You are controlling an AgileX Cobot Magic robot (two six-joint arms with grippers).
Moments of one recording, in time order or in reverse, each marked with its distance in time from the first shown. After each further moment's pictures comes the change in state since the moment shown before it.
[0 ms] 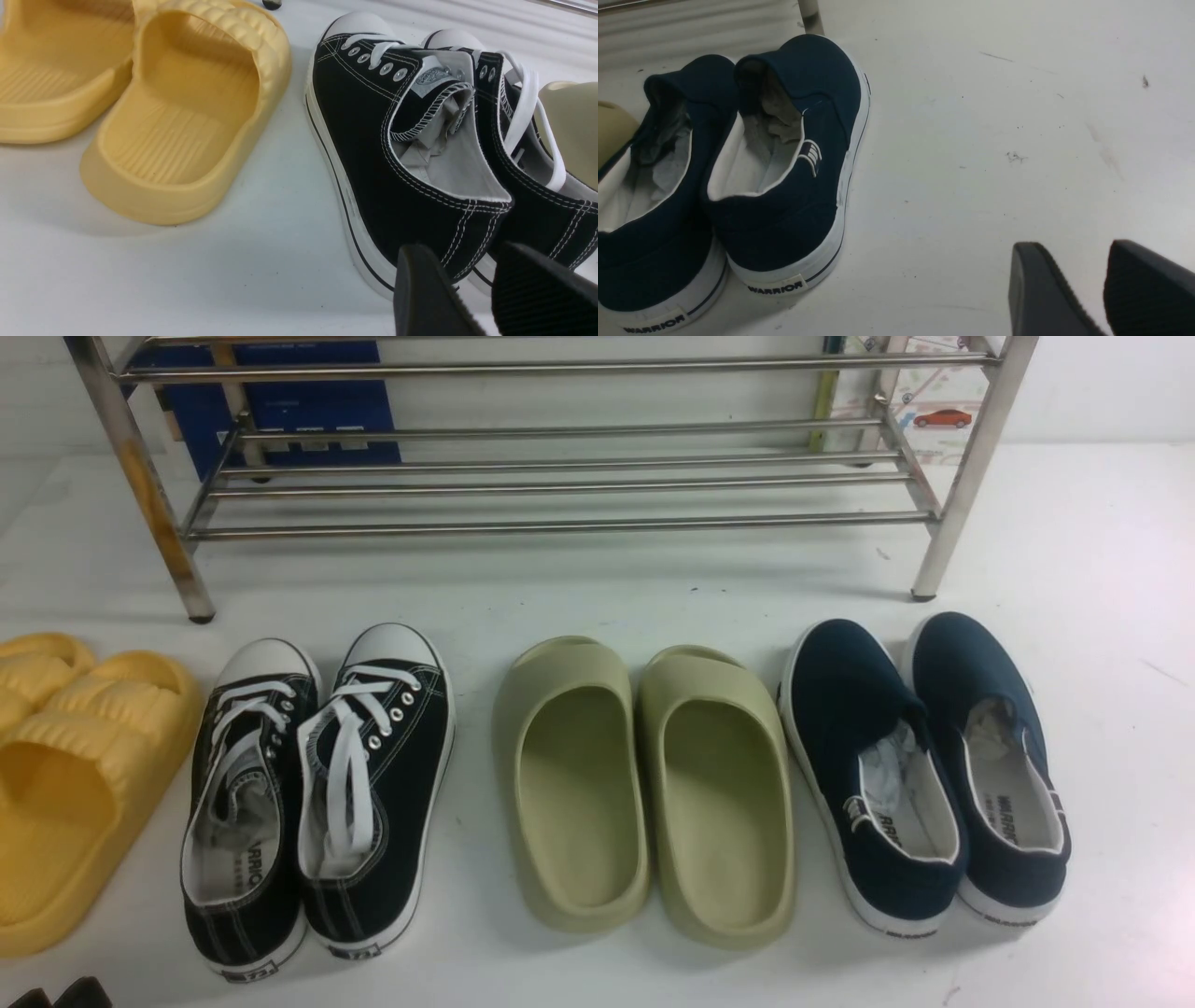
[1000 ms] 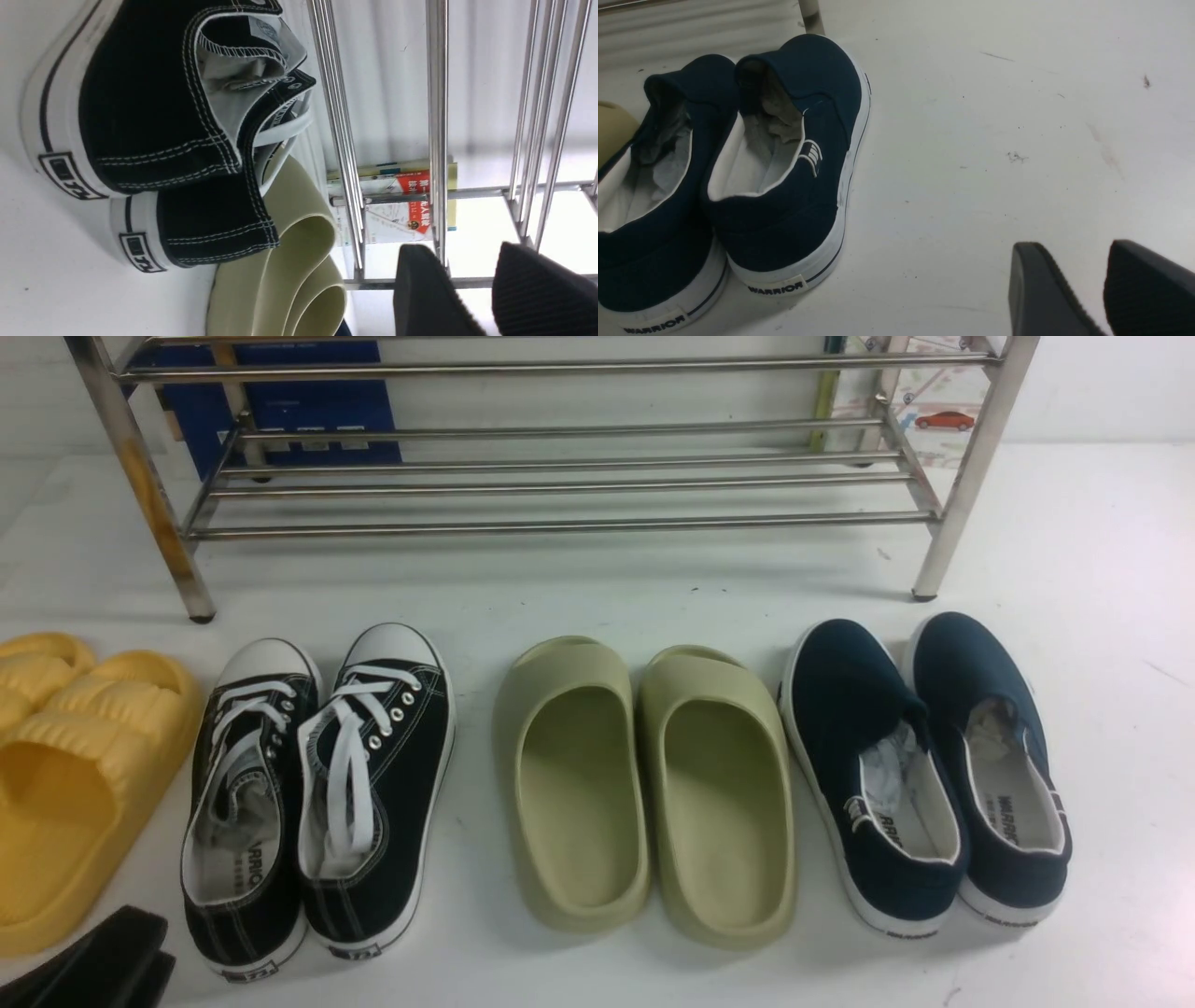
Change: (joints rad) right arm 0.000 0.000 0.000 0.000 0.000 0.000; left arm 0.000 0.000 0.000 -0.870 -0.130 -0.307
